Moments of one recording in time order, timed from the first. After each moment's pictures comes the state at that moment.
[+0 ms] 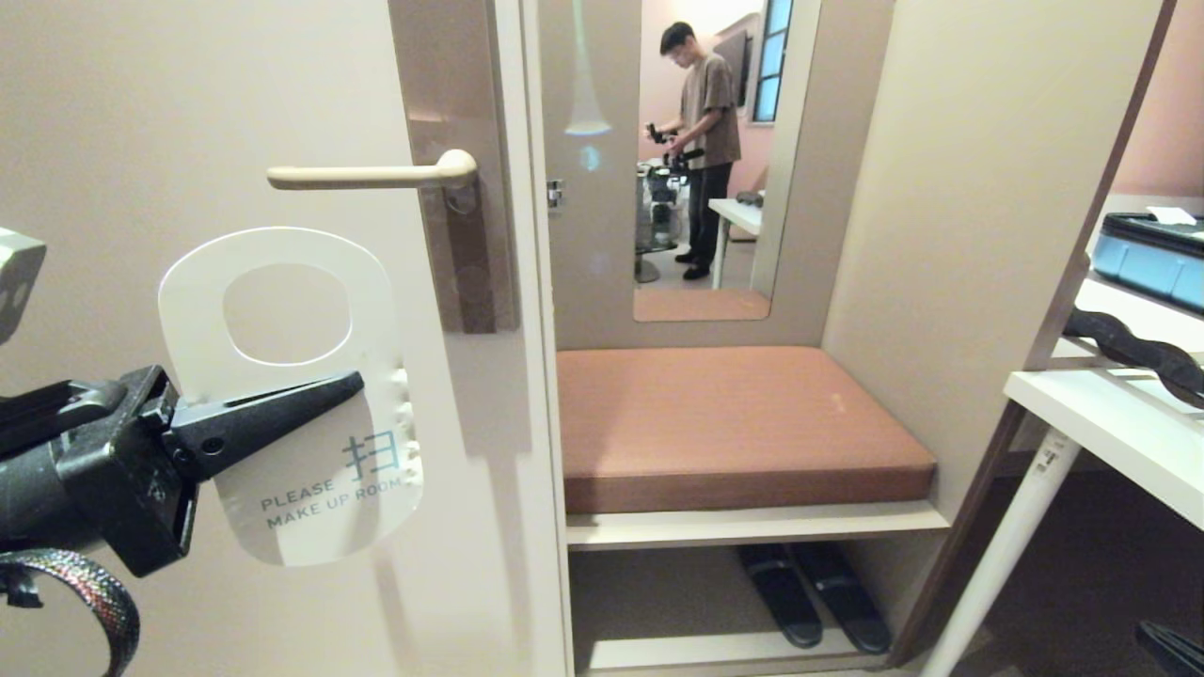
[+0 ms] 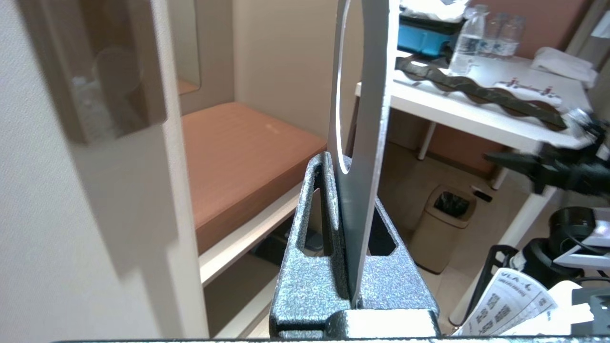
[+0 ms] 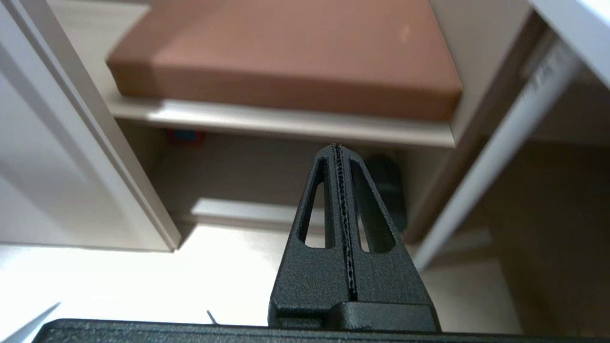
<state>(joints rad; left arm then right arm) -0.23 1.14 -0.48 -0.72 -0.67 -0.22 0.04 0.60 0.00 -0.34 0.05 -0.01</state>
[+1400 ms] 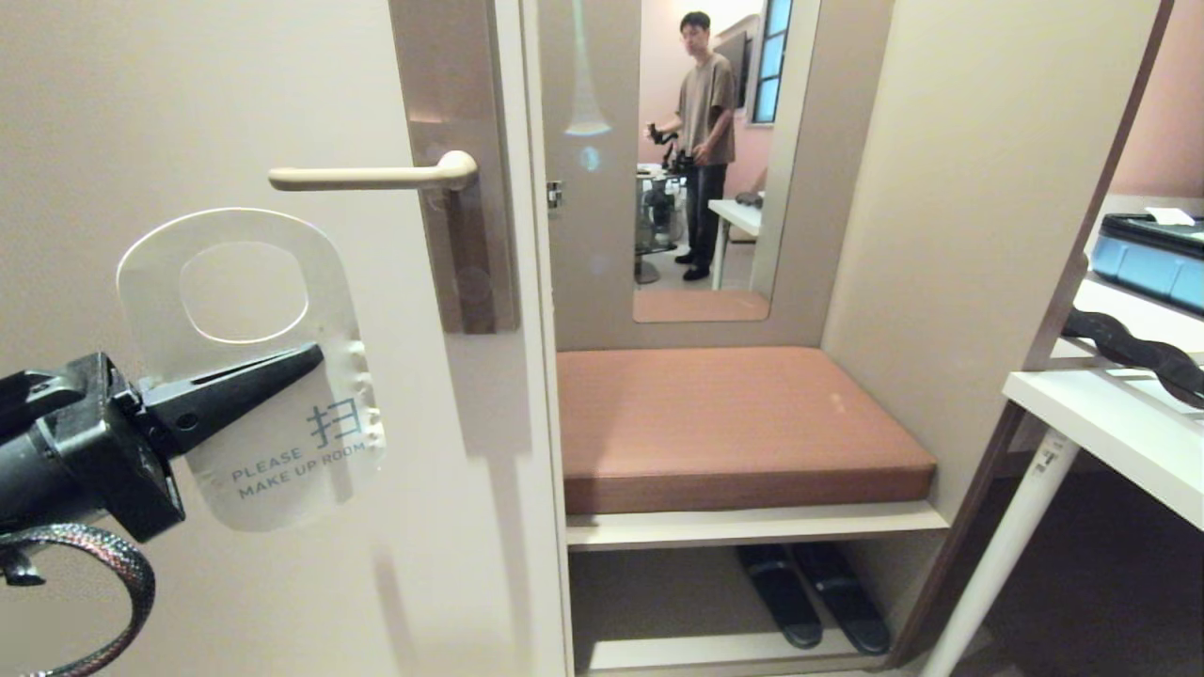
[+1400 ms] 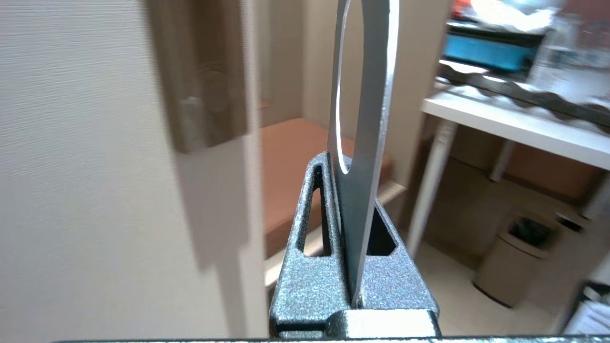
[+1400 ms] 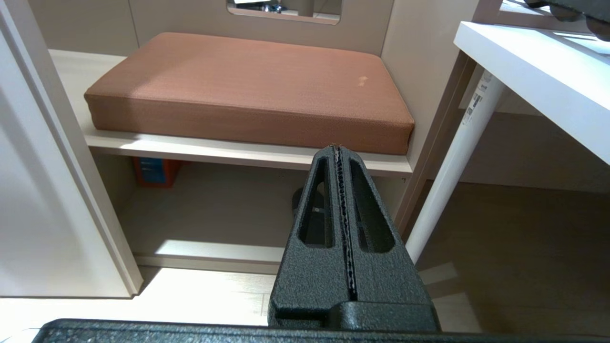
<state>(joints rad) -0.19 1.11 -0.48 -0.72 -0.52 -0.15 0.01 0.00 -0.03 0.09 0.01 -0.05</state>
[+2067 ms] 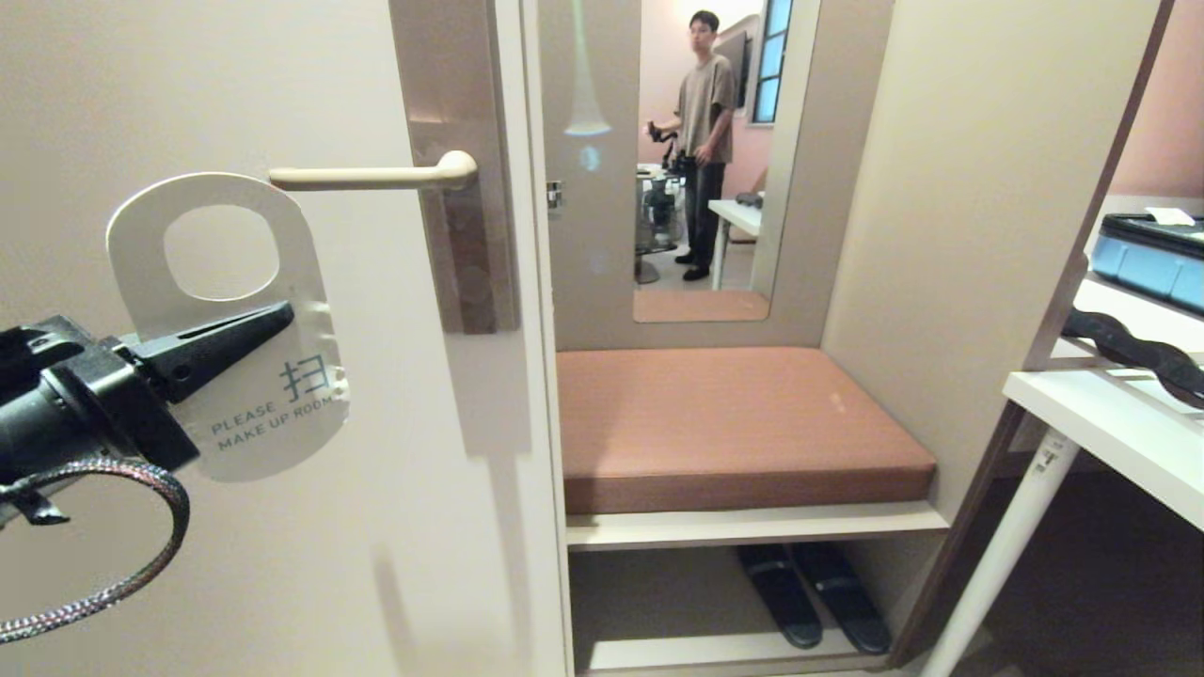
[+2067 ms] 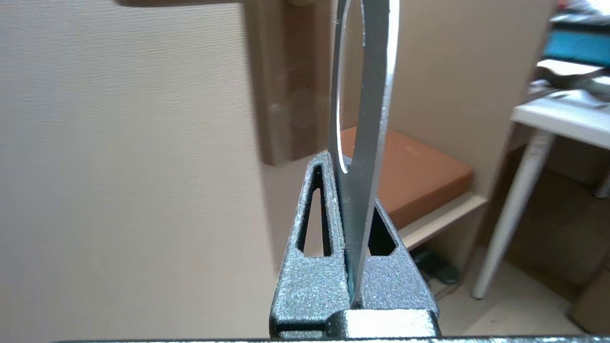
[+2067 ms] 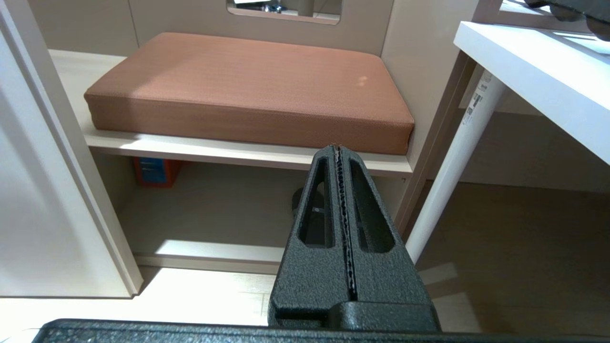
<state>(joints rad) -0.19 1.13 -0.56 -0.63 -0.33 -0.04 0.01 0.00 -0.03 0.09 0.01 -0.05</state>
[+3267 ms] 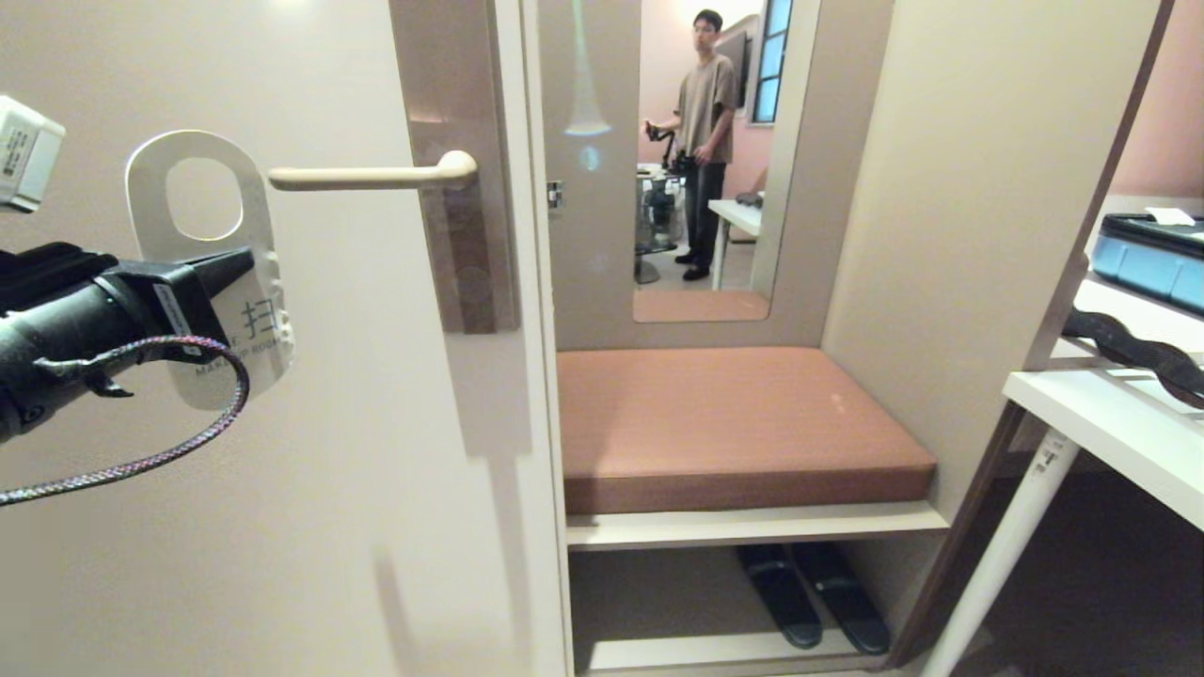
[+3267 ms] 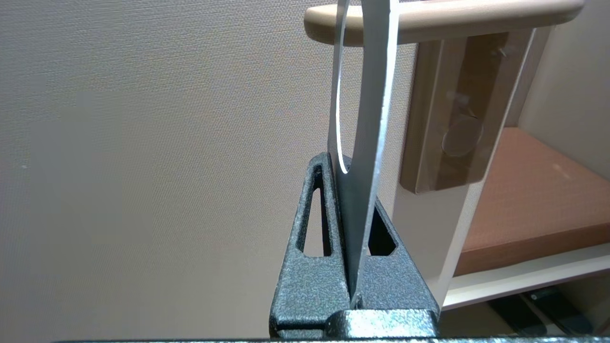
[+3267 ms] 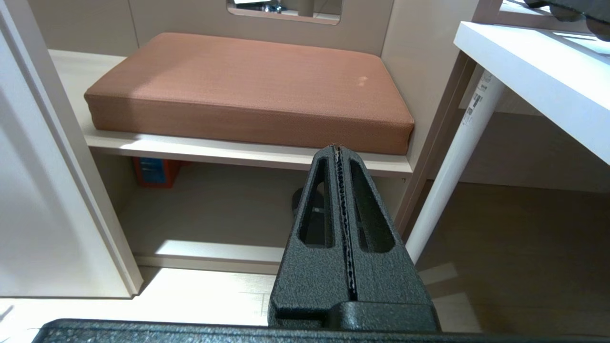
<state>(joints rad) -0.19 1.24 -0.76 -0.49 0.04 0.04 0.01 0.00 -0.03 0.09 0.01 -0.05</state>
